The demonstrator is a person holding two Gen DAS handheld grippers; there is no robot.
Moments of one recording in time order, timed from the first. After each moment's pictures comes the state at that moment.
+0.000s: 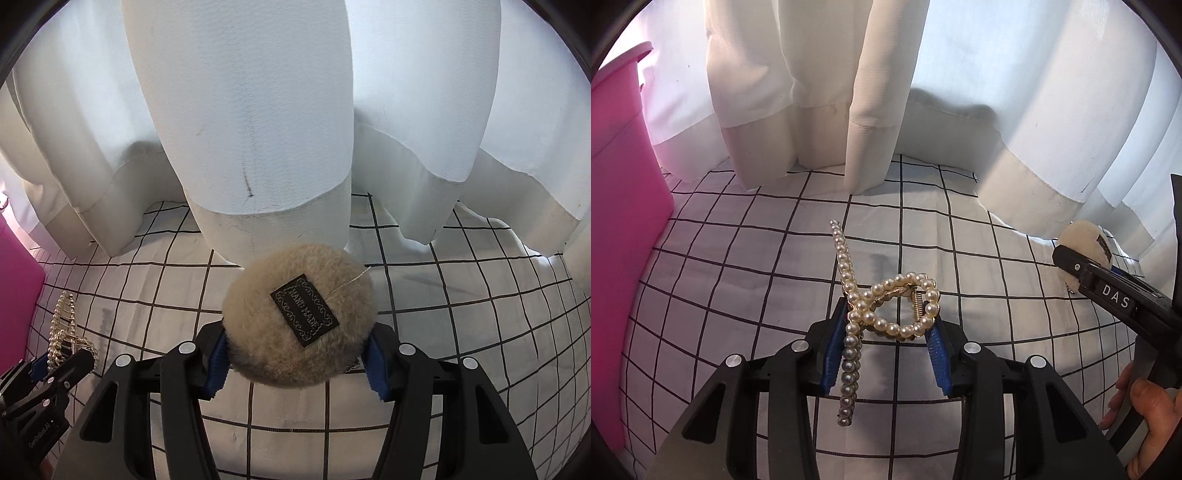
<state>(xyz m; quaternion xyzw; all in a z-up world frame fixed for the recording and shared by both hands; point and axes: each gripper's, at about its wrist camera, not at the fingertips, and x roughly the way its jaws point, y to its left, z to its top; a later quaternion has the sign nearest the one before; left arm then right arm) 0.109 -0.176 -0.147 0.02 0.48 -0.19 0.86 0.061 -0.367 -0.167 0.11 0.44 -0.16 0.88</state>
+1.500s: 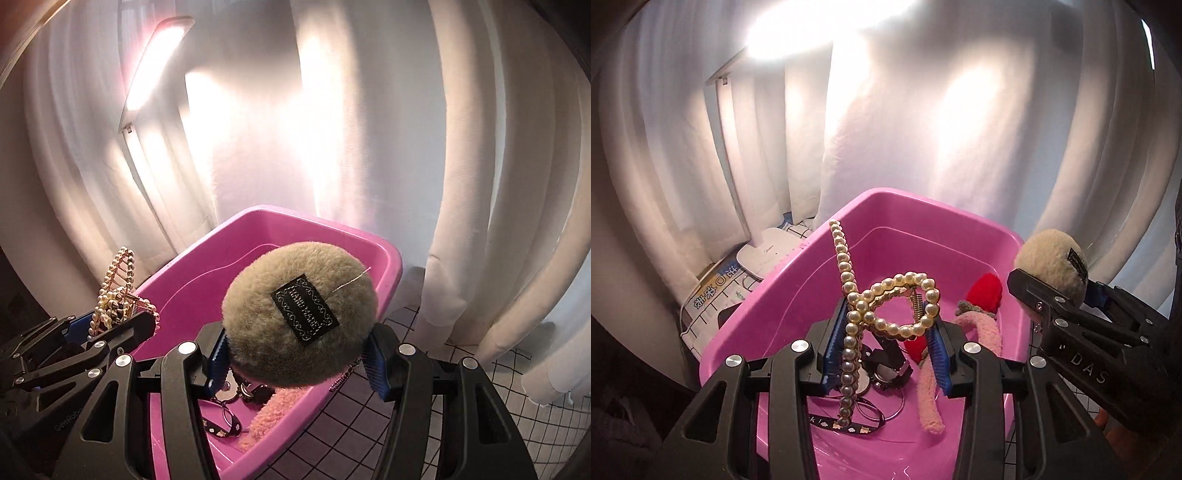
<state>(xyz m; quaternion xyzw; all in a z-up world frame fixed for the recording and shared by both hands) 0.103 0.141 0.059 -0.04 0.38 0.01 0.92 0.138 0.005 0.028 0.01 0.37 0.15 0.92</state>
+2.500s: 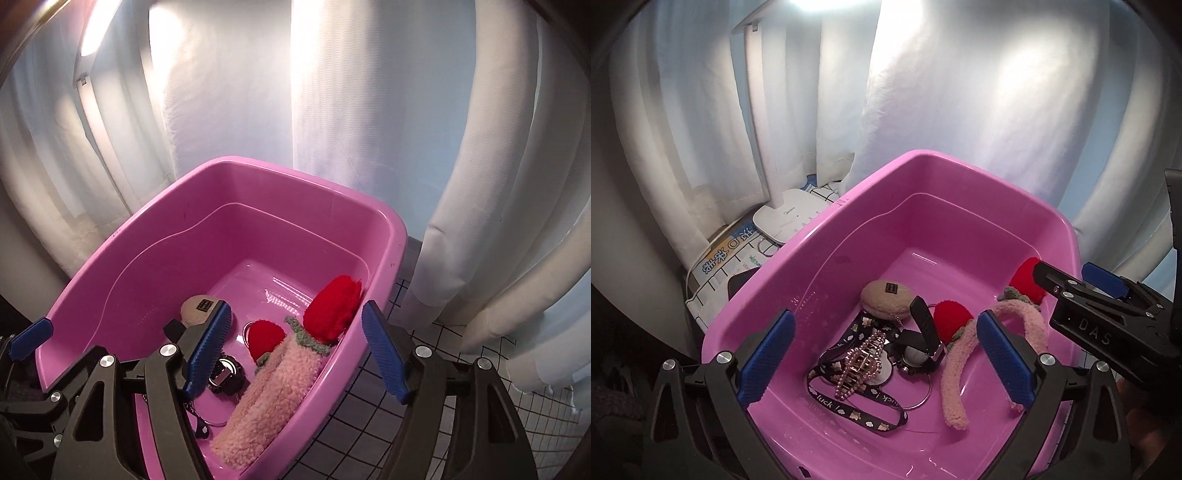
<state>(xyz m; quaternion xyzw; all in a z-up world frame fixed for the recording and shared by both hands) 0.107 0.167 0.025 -0.07 0.43 0.05 0.90 0.165 0.023 0.000 -0.04 0.44 0.08 0.89</state>
